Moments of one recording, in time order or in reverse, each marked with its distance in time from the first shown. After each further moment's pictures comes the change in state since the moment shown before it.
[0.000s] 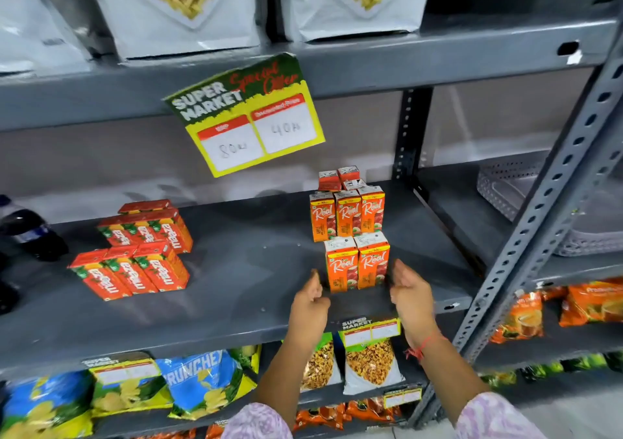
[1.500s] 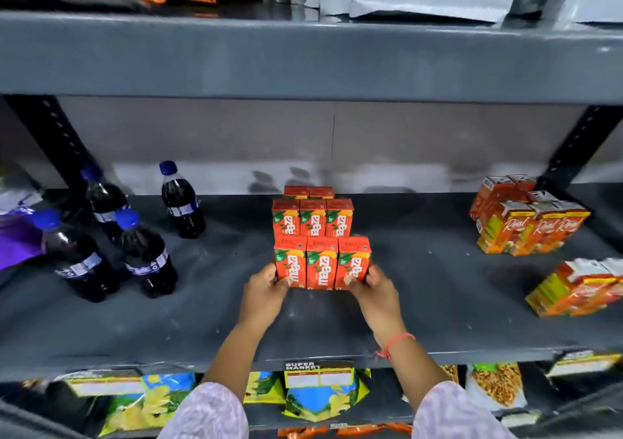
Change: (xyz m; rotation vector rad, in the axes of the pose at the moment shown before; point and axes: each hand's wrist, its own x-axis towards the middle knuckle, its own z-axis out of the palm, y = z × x) left_hand 0.060 -0.056 -0.387 0.127 0.178 0.066; right_hand -0.077 0.007 0.362 -0.311 -0.151 -0.101
